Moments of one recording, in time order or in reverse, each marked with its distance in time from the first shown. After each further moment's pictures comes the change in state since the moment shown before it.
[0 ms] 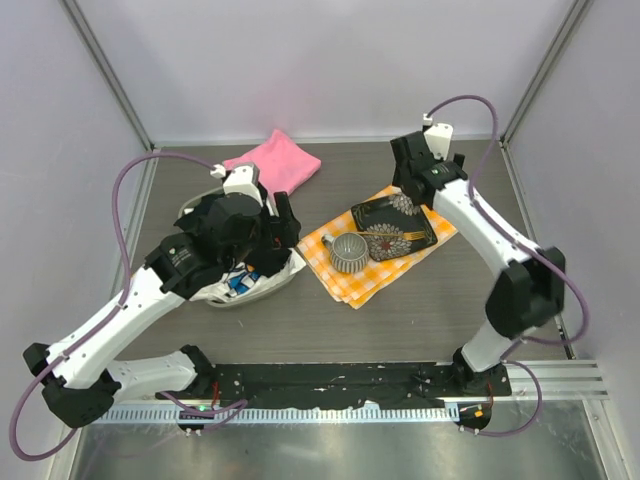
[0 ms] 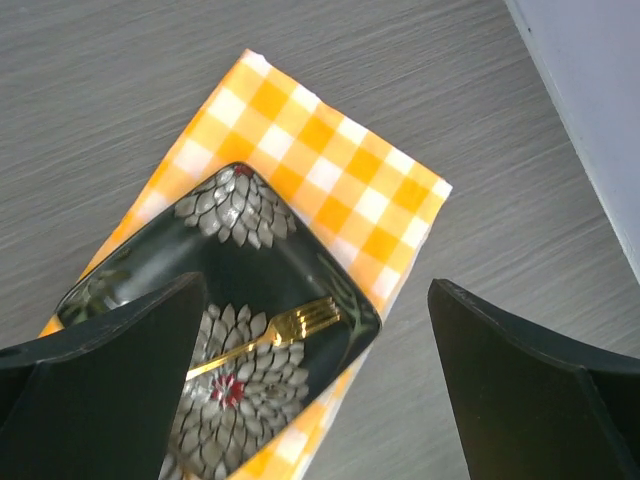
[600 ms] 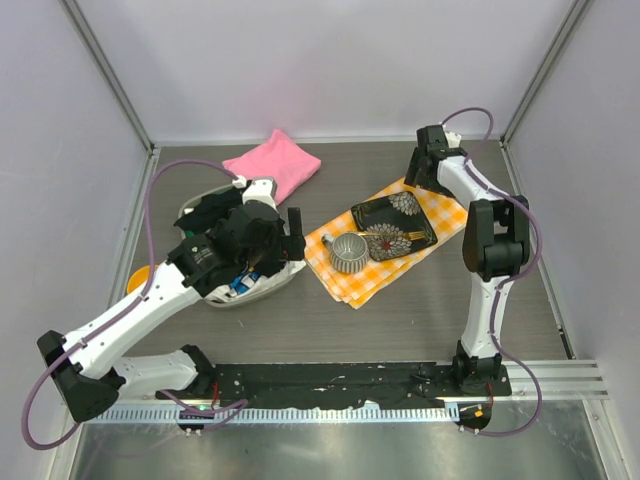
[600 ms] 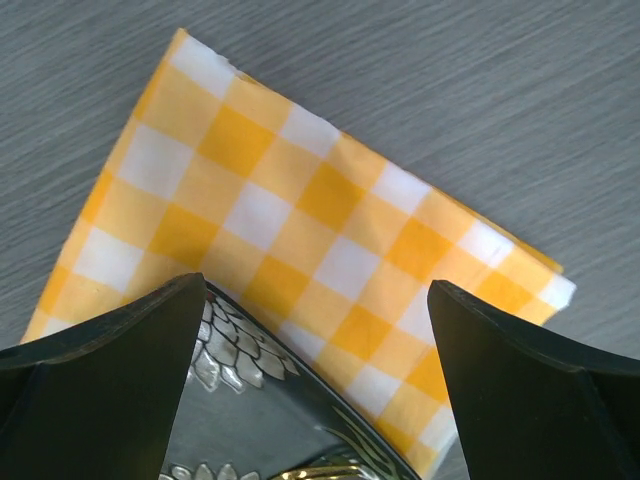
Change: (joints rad) left arm 0.002 0.036 -0.113 0.011 0.050 0.036; right arm -0.304 0.549 0.276 0.033 -0.344 -0.048
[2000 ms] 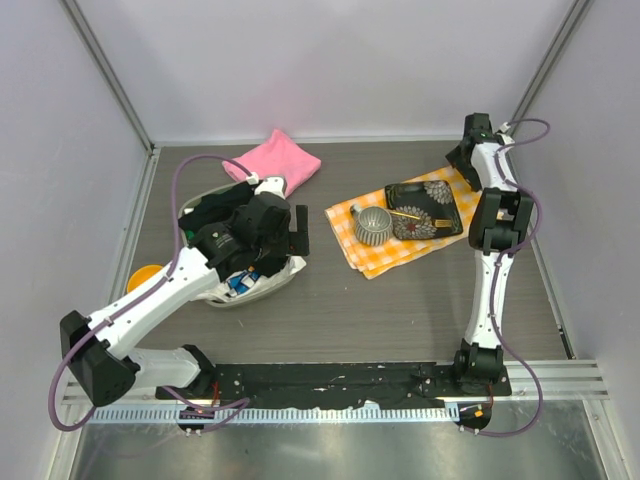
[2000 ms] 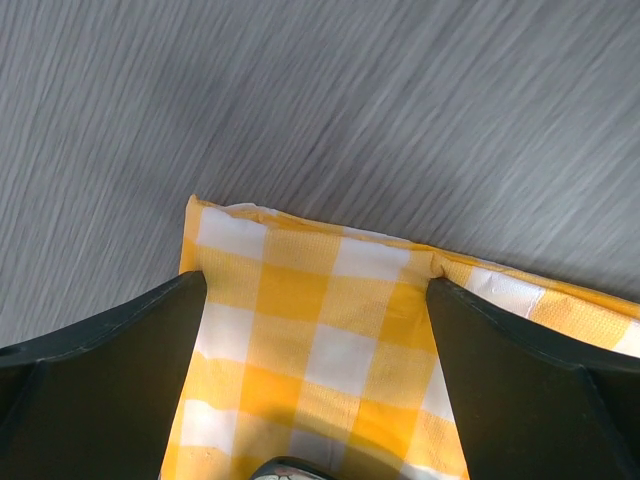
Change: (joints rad) left arm 0.060 0.130 0.001 0.037 0.049 0.034; right arm -0.245 0.455 0.595 -0.172 -0.064 0.386
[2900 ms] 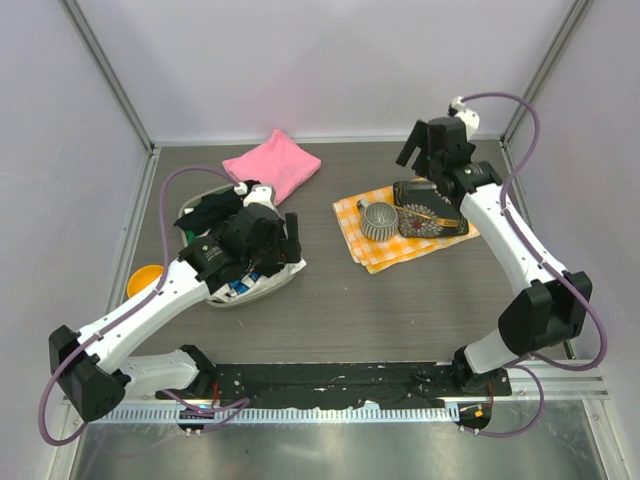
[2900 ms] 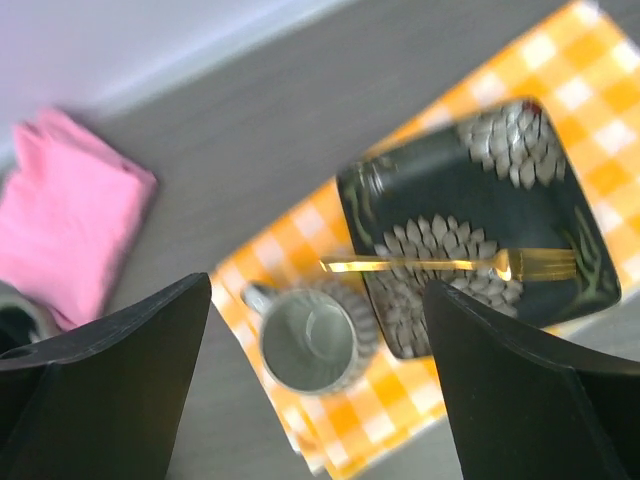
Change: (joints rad) left arm 0.019 -0.103 -0.119 0.035 0.000 -0.018; right arm 0.381 -0.990 -0.751 0.274 -0.002 -0.253
